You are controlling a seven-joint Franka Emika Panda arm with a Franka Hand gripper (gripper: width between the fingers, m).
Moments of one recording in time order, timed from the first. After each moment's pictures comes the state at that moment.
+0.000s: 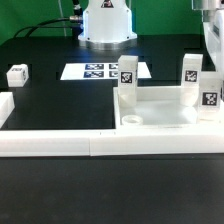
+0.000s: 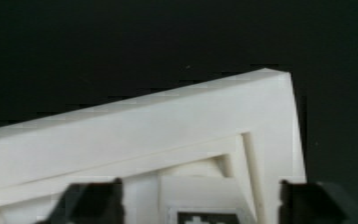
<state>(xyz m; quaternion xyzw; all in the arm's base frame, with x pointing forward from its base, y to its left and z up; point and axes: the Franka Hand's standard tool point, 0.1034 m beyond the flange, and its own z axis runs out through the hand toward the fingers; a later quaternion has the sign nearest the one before) 0.626 0.140 0.066 -0.64 0.77 -0.01 0.08</state>
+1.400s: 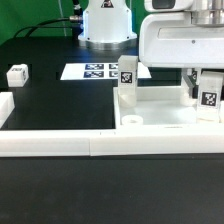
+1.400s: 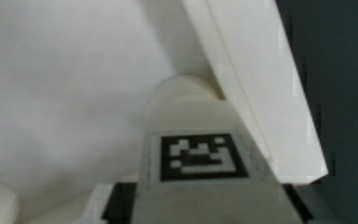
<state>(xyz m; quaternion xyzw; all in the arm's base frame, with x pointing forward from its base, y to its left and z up) 0.627 0.116 0.062 -0.97 0.24 -0.06 0.03</state>
